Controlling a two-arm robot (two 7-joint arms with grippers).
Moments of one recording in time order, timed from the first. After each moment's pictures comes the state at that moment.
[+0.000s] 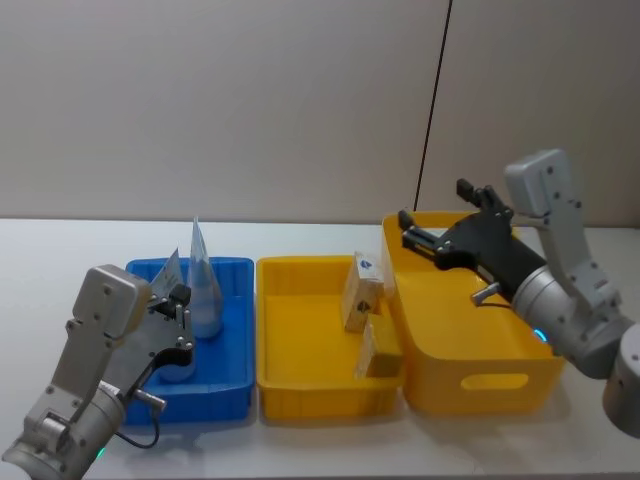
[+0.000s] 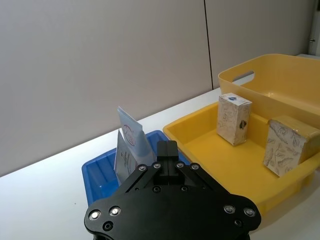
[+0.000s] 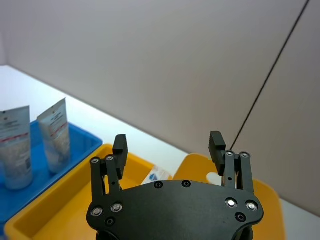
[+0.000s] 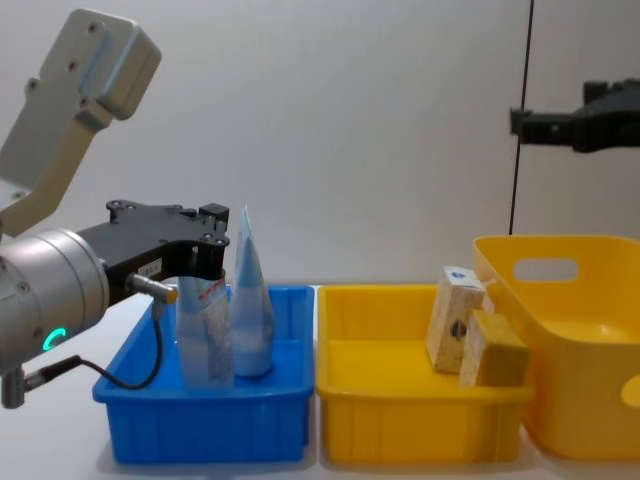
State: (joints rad) left arm -0.24 0.38 0.45 -1.63 -0.20 0.01 -0.01; right arm 0.36 0.36 -0.25 -1.57 0.19 0.14 0.27
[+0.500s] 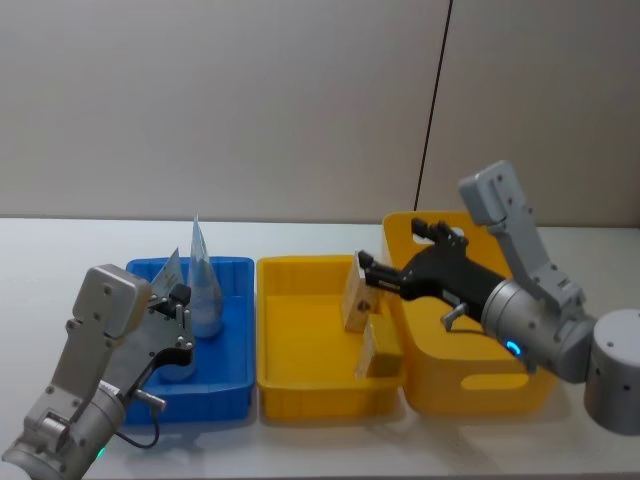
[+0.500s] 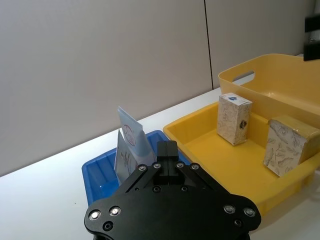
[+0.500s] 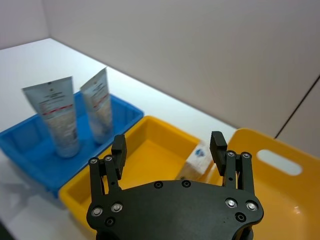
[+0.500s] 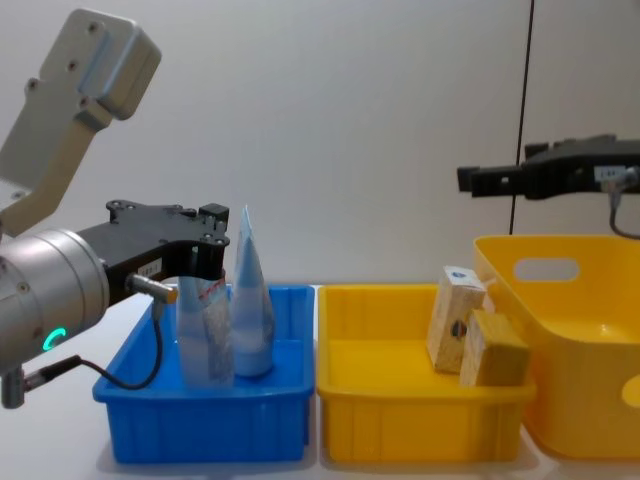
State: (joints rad) left arm -0.24 0.38 0.45 -1.63 -0.20 0.01 -0.01; right arm 0.41 0.36 -0.31 -1.53 0.24 0.30 0.38
